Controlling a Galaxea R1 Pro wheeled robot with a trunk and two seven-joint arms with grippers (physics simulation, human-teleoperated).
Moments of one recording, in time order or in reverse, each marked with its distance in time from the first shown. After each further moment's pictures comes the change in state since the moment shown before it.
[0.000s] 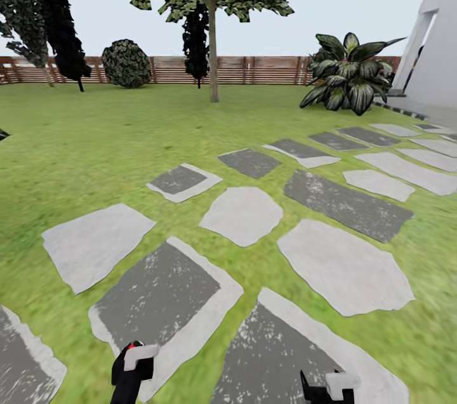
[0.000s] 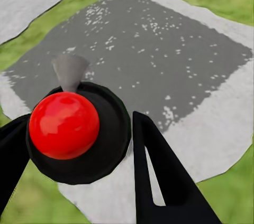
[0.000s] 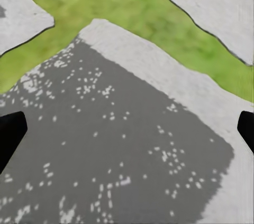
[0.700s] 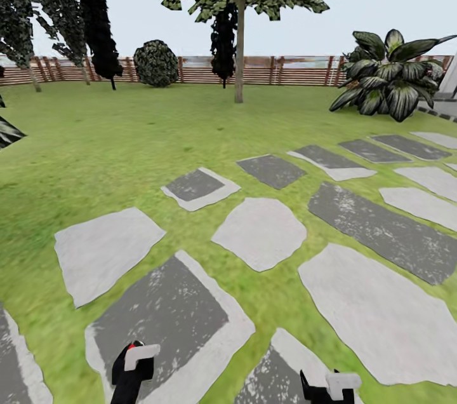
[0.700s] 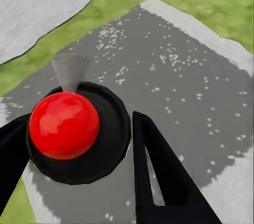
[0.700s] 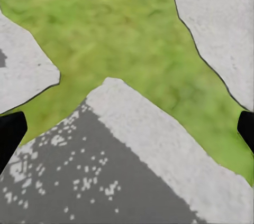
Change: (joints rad) left arm 0.000 -0.001 0.000 0.000 0.000 0.000 0.000; right arm 0.000 0.000 0.000 -0.001 0.000 0.000 0.001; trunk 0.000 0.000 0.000
